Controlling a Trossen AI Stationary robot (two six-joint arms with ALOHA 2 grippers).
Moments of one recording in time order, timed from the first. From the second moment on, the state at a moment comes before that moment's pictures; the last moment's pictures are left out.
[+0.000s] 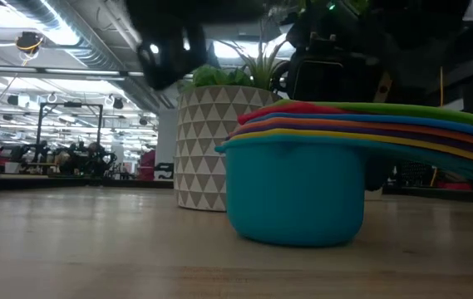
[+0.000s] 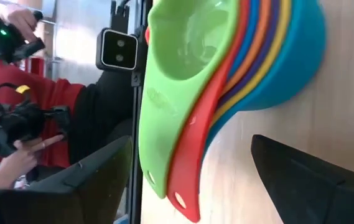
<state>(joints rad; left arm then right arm) -0.52 1.82 1.11 0.17 -0.09 -0.71 0.19 1.83 0.88 0.10 -0.77 0.58</state>
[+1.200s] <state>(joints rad) -0.50 2.01 1.11 0.32 -0.16 -0.75 0.25 1.83 0.88 0.19 -0.70 0.65</state>
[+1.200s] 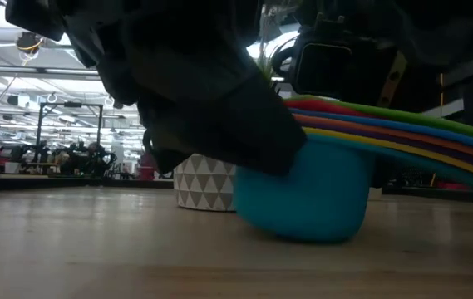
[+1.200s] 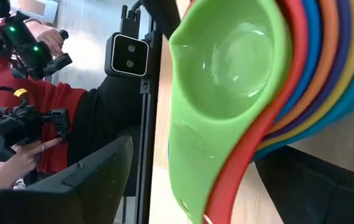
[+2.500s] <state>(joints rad) -0.51 1.99 1.11 0.45 0.07 -0.78 0.22 1.82 0.88 0.16 -0.74 0.71</state>
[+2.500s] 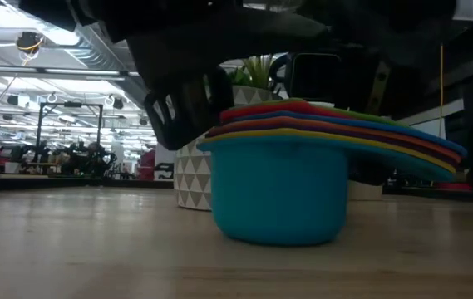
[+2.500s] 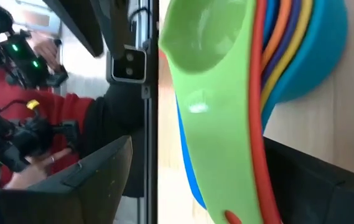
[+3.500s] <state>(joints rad) -0.51 1.99 1.11 0.38 -0.04 -0.77 0.23 1.94 0.88 0.33 -0.87 0.73</state>
